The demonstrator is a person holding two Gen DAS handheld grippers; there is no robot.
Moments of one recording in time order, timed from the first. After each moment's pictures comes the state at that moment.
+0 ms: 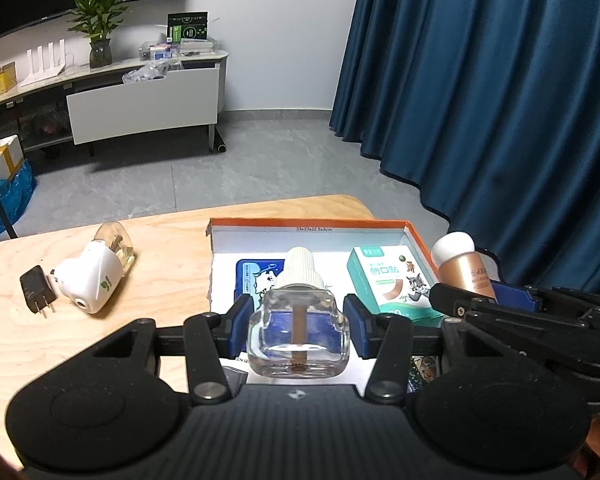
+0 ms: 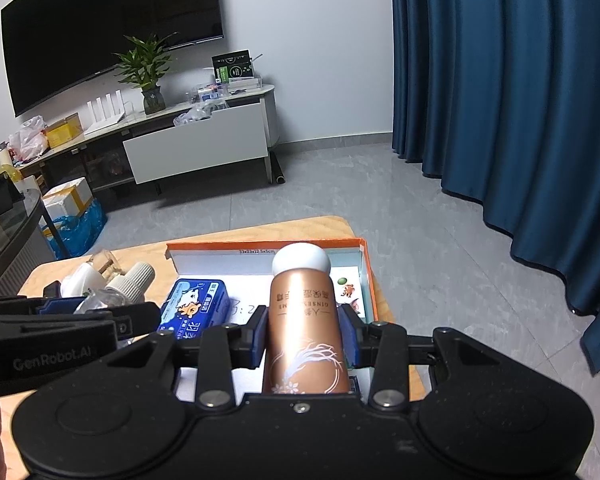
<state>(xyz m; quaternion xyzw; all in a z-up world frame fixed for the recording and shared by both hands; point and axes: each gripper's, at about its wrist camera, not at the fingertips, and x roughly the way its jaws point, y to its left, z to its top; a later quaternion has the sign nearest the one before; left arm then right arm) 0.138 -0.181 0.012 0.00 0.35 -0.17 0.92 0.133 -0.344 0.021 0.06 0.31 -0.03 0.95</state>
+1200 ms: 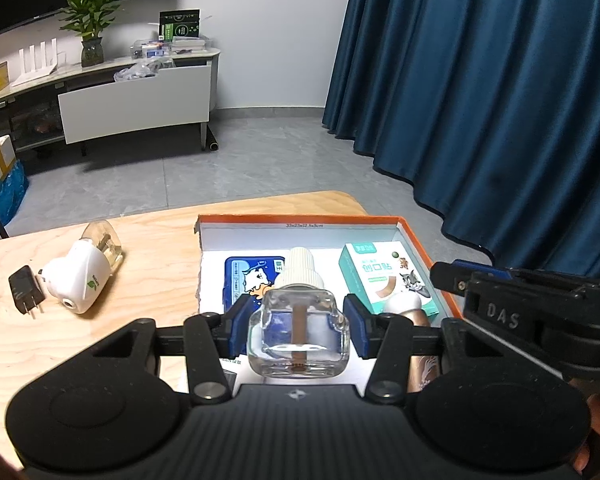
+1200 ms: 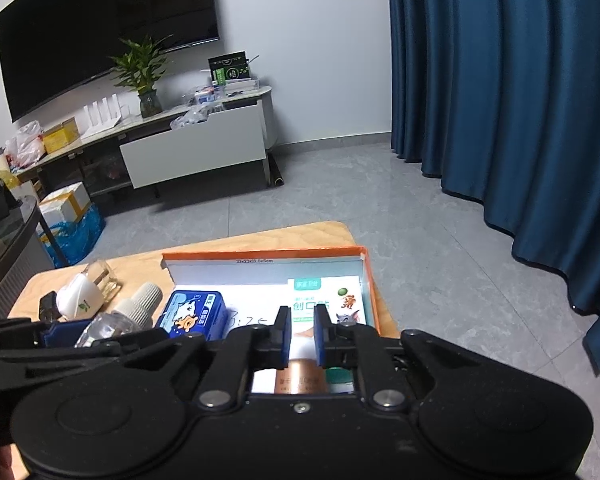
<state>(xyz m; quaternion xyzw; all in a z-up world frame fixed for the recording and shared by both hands) 0.139 -0.188 0.003 0.00 0.35 -0.18 0.92 0.136 -0.346 0.015 0.07 0.31 -0.04 0.95</state>
